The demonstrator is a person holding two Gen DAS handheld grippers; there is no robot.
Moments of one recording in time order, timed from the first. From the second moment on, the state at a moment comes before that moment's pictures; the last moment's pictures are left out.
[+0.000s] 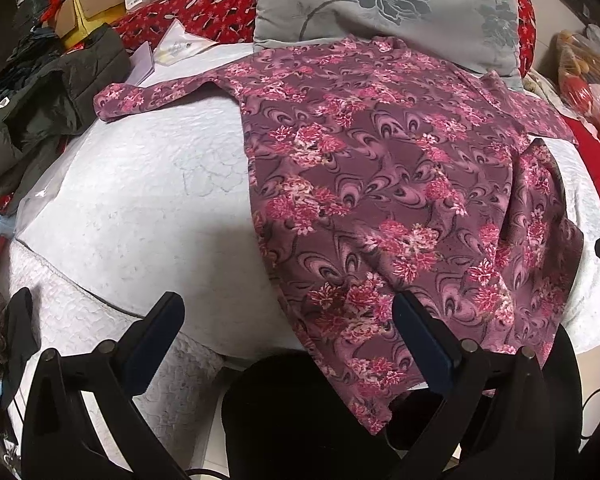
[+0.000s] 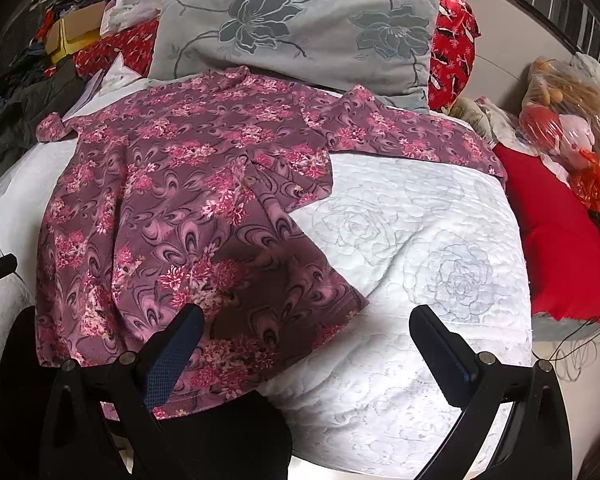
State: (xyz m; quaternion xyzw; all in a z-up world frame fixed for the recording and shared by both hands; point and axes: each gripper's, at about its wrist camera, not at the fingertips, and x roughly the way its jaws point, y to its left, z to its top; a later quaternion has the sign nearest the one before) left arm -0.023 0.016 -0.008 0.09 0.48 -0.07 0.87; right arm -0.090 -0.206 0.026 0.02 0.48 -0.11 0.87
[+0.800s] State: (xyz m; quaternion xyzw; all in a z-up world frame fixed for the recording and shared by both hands) left arm -0.025 0.012 -0.010 0.08 0.48 -0.08 0.87; right arm -0.094 -0.204 0.029 0.02 0.48 -0.10 0.87
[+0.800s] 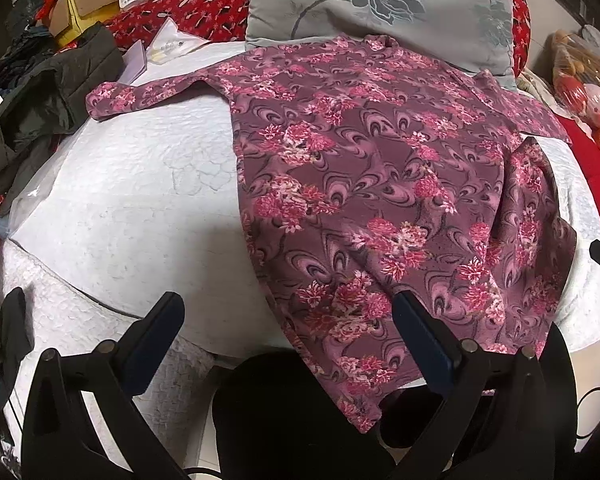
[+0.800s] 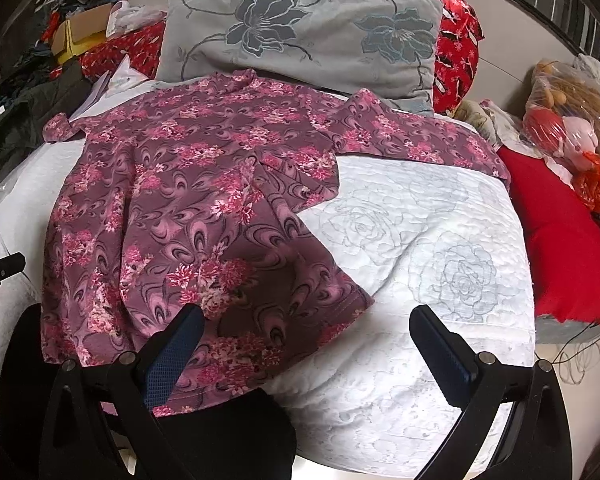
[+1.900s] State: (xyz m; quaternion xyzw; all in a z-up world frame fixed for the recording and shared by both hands) left arm 0.014 0.040 -0.049 0.00 0.58 -0.05 0.81; right arm -0.082 -0.236 -0.005 0.02 0.51 -0.13 0.85
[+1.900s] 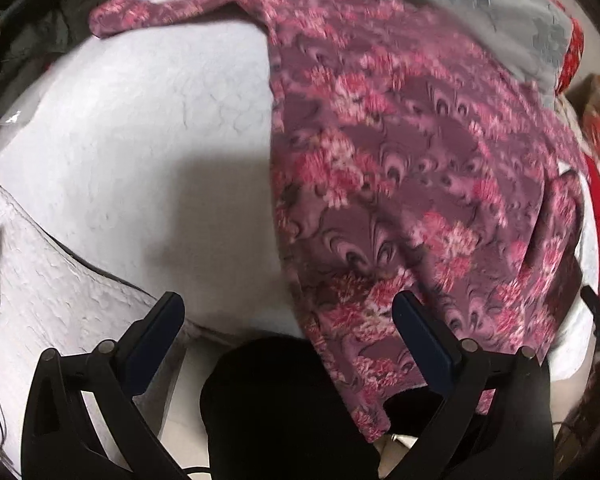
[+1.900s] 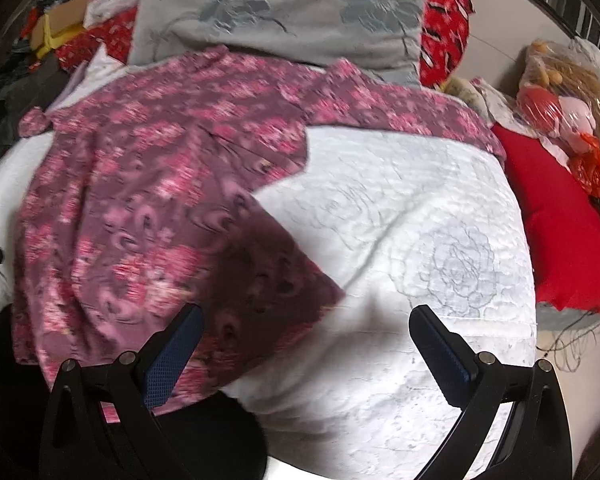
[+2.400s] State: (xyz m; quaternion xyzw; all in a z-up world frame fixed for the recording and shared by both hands) left arm 0.001 -0.004 -0.097 0.01 0.67 -0.13 0.73; right arm -0.062 -0.237 -0.034 0.01 0.52 -0.09 0.85
